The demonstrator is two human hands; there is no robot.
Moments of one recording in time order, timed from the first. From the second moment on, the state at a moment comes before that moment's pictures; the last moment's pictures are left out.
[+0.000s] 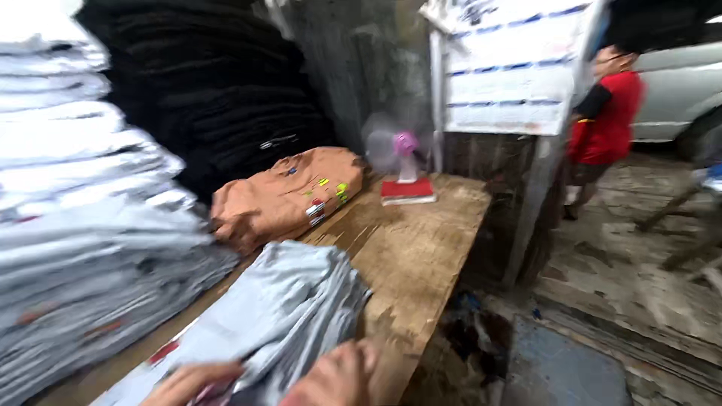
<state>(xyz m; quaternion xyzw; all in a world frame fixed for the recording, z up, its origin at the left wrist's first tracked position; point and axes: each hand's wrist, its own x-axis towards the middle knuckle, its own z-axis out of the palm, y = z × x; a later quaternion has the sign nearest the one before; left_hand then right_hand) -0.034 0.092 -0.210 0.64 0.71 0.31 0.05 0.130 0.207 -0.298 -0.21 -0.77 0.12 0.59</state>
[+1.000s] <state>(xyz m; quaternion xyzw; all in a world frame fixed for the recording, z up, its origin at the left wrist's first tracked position) -0.046 0.094 -0.244 0.66 0.64 0.33 -0.20 0.137 0.237 -0.312 0.03 -0.75 0.22 0.63</state>
